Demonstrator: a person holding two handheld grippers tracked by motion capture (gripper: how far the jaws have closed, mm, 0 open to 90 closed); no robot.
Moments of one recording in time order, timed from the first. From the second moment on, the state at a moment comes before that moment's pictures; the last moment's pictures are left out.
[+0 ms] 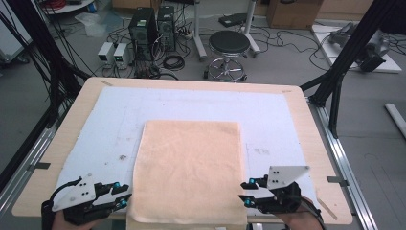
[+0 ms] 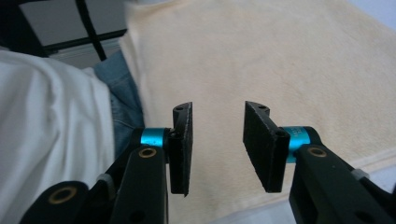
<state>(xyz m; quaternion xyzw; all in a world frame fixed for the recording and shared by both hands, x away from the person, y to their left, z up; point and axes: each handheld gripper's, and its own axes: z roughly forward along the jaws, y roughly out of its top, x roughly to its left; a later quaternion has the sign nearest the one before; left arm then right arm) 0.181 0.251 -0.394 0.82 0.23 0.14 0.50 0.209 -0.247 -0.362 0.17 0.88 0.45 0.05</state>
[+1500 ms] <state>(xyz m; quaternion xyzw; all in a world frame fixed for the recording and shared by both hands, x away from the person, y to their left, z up) 0.371 0.222 -0.440 0.81 0.42 0.14 0.40 0.407 -0.223 -0.431 0.32 0.88 0.35 0.07</state>
